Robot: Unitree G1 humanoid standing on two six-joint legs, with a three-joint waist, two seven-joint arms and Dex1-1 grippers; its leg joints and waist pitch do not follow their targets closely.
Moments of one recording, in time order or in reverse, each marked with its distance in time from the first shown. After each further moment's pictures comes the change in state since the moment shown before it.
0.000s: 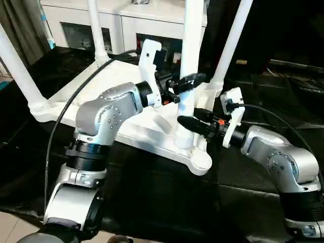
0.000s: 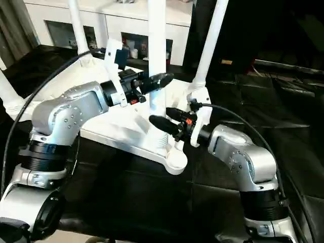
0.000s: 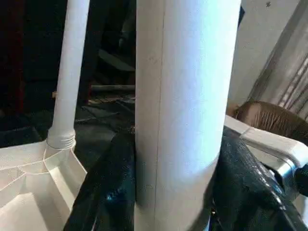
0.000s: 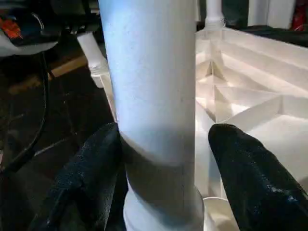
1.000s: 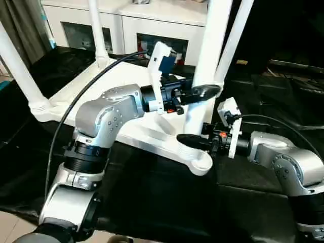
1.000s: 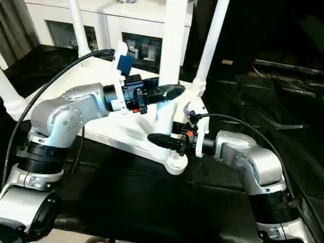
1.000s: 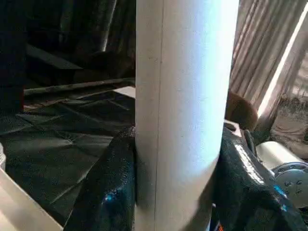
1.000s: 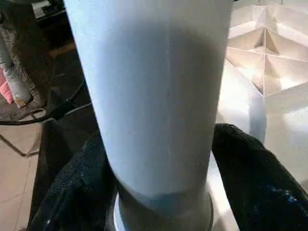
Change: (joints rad) left arm 0.016 0.028 -0.057 -0.047 -0.054 0.013 -0.197; right arm 0.025 -0.093 0.062 -0.002 0.006 -0.001 0.207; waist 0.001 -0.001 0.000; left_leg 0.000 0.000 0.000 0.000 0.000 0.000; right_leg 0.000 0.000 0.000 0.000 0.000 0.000
